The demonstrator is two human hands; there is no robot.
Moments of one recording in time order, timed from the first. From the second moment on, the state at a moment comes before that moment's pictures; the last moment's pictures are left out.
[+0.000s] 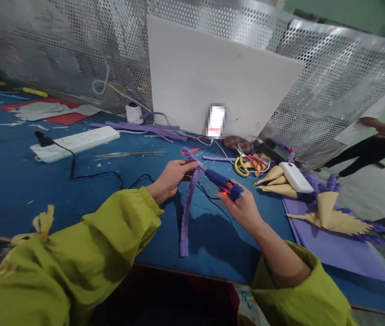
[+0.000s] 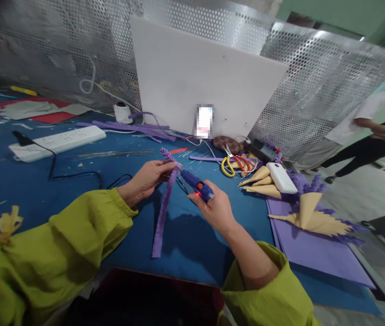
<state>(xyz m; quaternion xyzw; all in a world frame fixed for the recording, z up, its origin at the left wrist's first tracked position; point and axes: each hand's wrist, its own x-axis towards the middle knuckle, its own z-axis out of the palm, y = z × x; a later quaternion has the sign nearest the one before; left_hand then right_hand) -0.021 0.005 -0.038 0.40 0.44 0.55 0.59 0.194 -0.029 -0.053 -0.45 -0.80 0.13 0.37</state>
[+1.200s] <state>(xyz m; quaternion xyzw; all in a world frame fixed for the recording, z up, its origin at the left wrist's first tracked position) -0.021 0.004 -0.035 0.37 0.43 0.56 0.61 0.191 -0.037 -0.042 -0.47 -0.81 0.08 0.33</state>
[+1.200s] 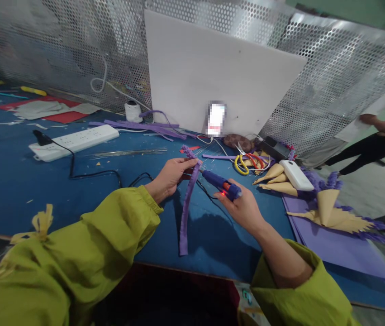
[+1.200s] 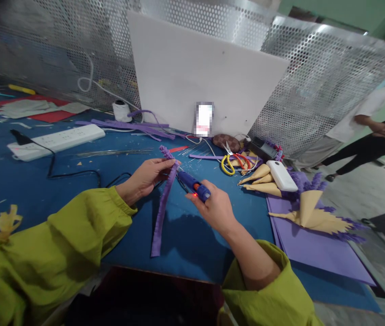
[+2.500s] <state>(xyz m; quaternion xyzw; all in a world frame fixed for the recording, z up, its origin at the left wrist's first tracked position) -0.020 0.003 -0.037 0.36 0.43 0.56 0.61 0.189 -0.038 -0.044 -0.46 -0.81 0.04 0.35</state>
